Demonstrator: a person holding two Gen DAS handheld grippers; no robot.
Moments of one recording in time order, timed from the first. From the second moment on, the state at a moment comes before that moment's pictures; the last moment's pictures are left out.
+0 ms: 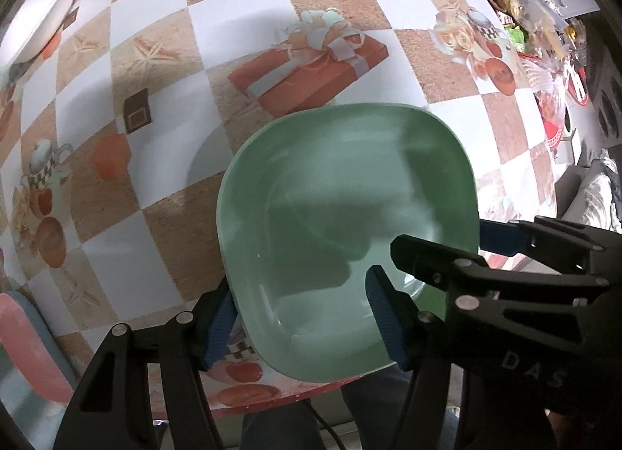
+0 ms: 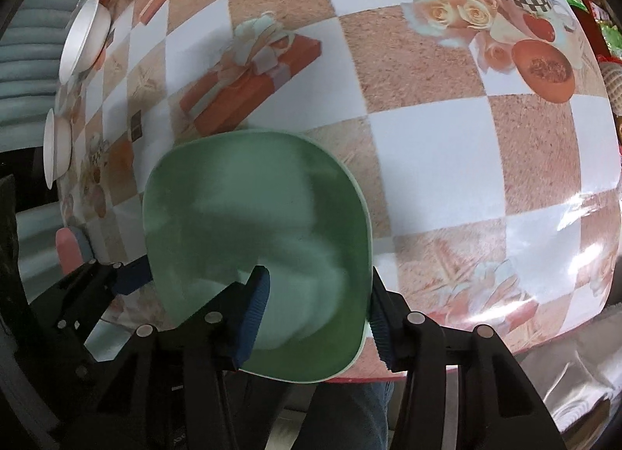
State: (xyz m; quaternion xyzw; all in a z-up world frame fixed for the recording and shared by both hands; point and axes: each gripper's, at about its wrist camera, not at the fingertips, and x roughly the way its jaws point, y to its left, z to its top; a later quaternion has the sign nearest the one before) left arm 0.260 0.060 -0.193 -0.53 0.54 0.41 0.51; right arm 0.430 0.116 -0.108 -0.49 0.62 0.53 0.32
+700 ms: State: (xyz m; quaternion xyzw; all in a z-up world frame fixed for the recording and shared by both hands) left arm 0.189 0.036 -0.152 -0.54 0.52 0.44 0.50; right arm 0.353 0.104 -0.089 -0.52 0.57 0.56 0.30
